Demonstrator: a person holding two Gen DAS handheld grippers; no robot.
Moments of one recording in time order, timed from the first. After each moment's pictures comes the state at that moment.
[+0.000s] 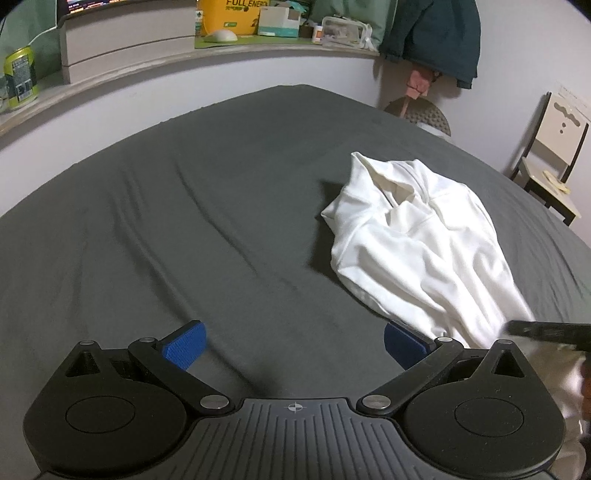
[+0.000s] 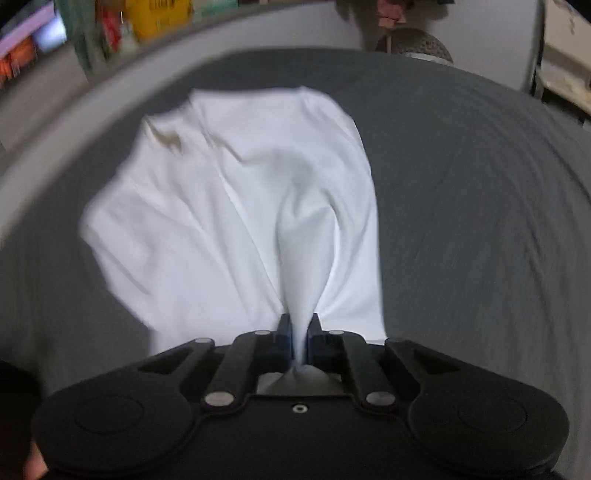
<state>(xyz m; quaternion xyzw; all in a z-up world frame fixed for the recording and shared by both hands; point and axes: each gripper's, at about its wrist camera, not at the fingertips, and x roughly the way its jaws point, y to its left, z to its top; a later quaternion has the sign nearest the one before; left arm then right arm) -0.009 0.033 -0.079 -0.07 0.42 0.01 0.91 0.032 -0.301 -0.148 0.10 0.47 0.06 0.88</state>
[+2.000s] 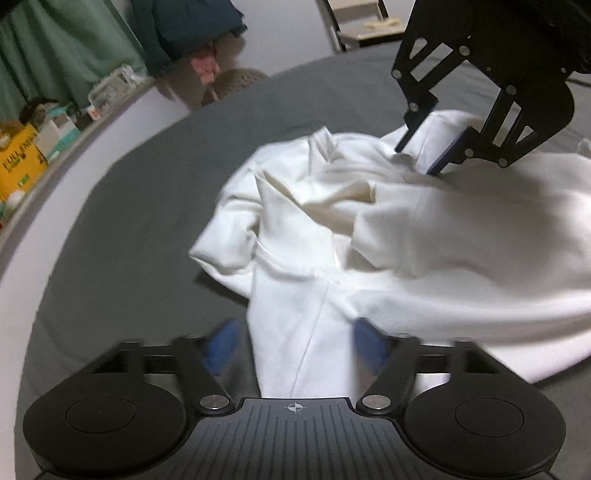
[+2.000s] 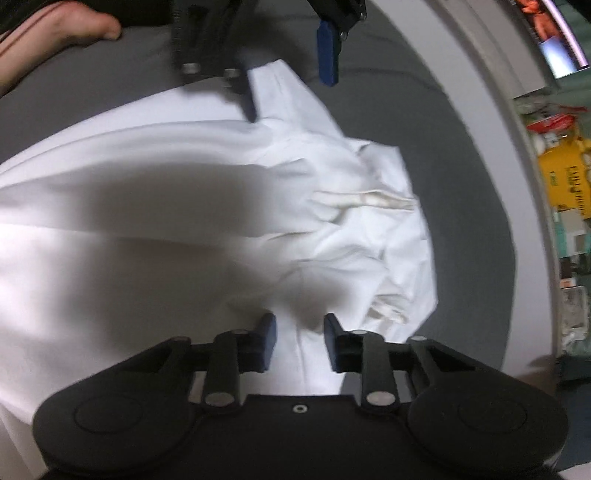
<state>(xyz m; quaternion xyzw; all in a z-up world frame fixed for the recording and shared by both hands) 0.064 -0.067 -0.125 0.29 0.37 -0.21 0.86 0.054 -0.220 -0.172 -0.61 0.26 0.41 0.63</state>
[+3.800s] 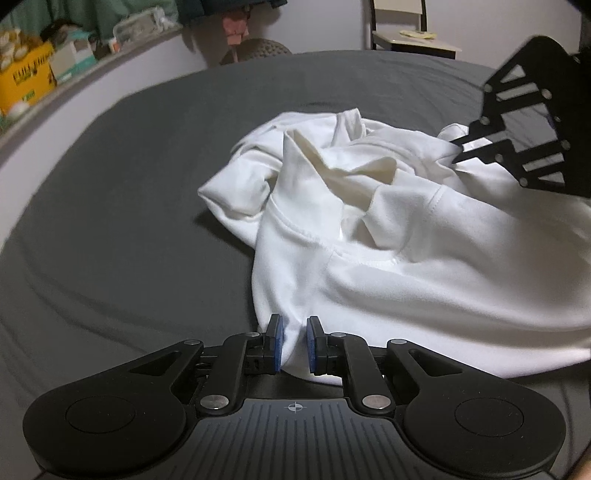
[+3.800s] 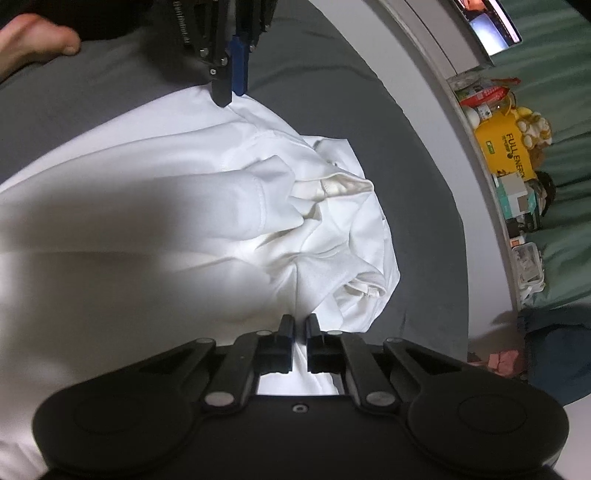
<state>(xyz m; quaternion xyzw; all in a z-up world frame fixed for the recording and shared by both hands) 0.065 -0.026 -0.132 0.17 0.43 -0.20 0.86 0.013 -0.231 -0.175 -0.59 0.23 0.31 0.71</state>
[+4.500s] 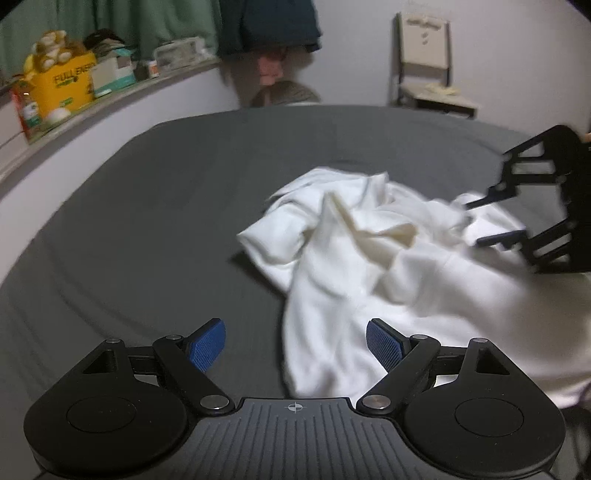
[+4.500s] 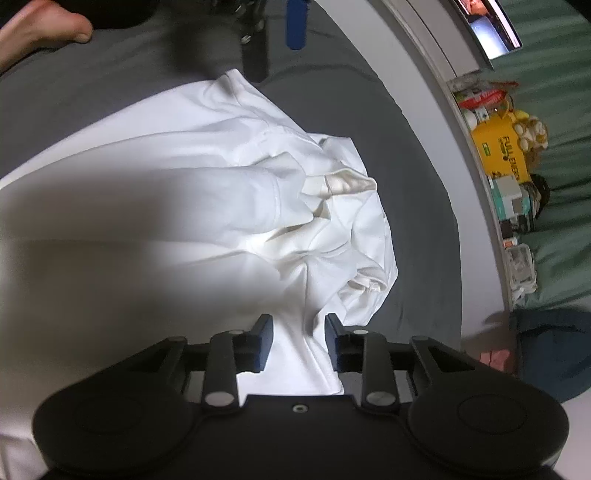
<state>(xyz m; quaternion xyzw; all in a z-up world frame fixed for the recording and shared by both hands) 0.053 -0.001 -0.105 0.12 0.37 -0.19 0.90 0.007 -0.232 -0.177 -0.59 0.22 0.31 0.71</state>
